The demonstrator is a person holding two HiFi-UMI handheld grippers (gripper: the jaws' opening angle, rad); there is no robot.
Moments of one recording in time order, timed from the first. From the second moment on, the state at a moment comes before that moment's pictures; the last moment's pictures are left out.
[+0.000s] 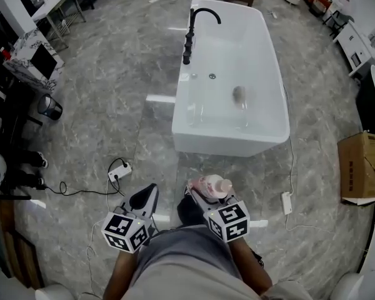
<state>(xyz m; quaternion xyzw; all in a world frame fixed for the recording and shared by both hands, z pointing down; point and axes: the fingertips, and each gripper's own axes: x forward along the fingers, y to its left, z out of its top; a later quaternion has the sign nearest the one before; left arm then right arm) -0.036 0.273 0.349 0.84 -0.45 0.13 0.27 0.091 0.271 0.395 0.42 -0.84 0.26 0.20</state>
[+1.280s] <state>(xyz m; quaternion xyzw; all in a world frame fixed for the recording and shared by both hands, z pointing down) -0.010 0.035 0.341 0.88 -0.37 0.15 0.26 0.070 0.070 0.407 0.42 -0.83 0.27 0.24</state>
